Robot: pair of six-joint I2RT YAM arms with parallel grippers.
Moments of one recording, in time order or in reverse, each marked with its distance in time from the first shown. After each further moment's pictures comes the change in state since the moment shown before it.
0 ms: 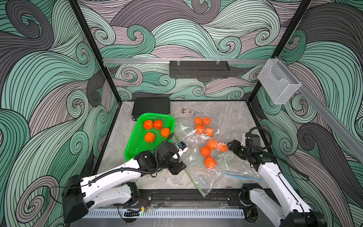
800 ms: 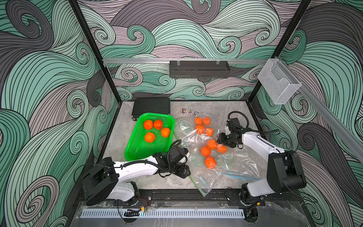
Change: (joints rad) left arm -0.012 0.355 -0.070 0.245 0.087 -0.298; right arm 0.143 0.616 0.320 -0.066 0.012 -0.200
